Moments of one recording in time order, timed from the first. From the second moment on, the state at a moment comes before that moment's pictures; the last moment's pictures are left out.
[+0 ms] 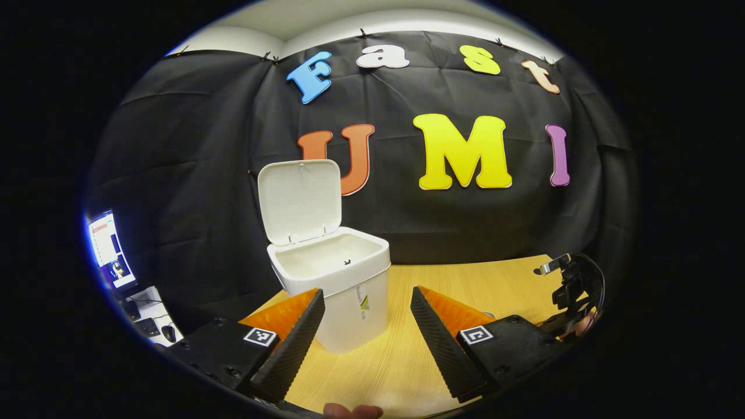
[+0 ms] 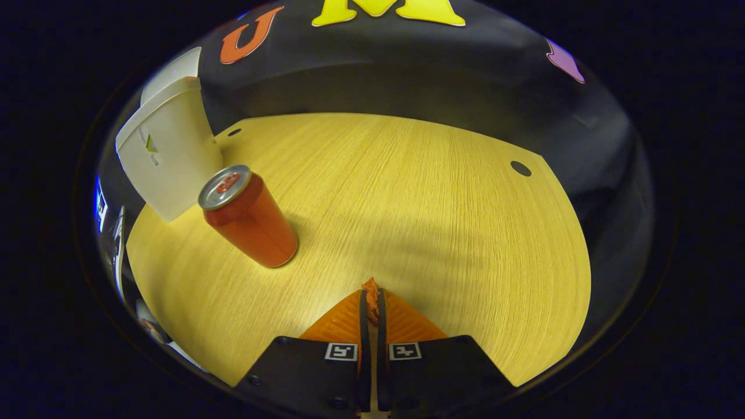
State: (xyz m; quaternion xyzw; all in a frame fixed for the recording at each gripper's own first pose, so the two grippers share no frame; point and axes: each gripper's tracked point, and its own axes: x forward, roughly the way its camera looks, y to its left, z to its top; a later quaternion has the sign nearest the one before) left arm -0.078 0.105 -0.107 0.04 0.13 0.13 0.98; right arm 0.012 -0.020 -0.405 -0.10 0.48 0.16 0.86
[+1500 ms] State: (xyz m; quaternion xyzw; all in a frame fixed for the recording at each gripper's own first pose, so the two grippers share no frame) left arm -0.119 0.199 -0.115 0.02 0.12 0.18 0.98; right arm 0.046 0.327 -0.119 -0.07 0.25 0.38 0.89
